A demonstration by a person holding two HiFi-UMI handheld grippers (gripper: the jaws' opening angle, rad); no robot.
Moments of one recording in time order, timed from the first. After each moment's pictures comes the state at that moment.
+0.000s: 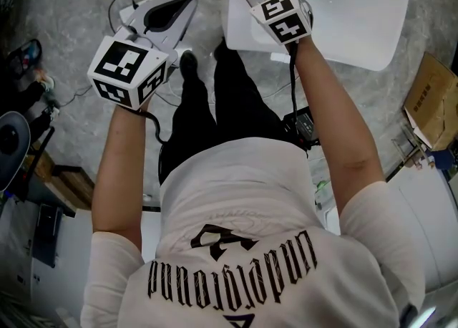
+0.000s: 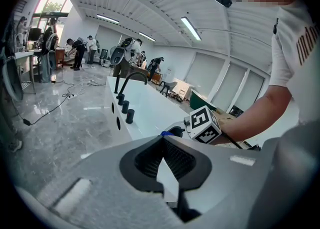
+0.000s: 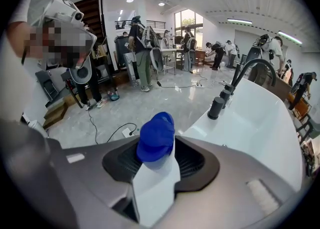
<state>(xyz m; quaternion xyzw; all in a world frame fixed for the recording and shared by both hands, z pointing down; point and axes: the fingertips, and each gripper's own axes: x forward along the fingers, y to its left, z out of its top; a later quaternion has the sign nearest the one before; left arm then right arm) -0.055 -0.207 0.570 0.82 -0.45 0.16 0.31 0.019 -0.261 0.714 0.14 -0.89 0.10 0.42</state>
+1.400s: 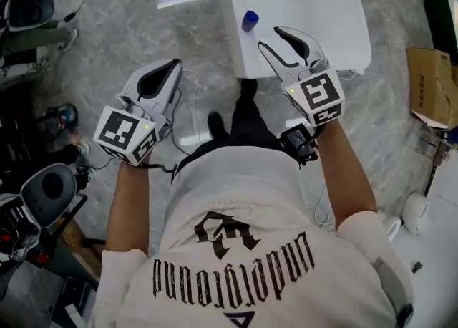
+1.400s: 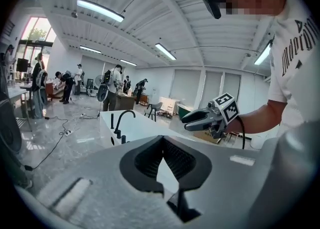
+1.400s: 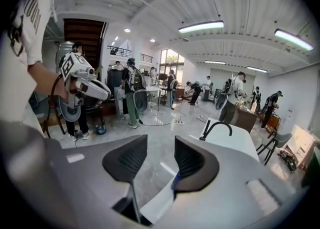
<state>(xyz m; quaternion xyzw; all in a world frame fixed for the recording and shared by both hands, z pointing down) -0.148 -0.075 0.376 0.88 -0.43 0.10 0.18 0.004 -0.138 0.405 0.28 -0.92 0.02 0.27</state>
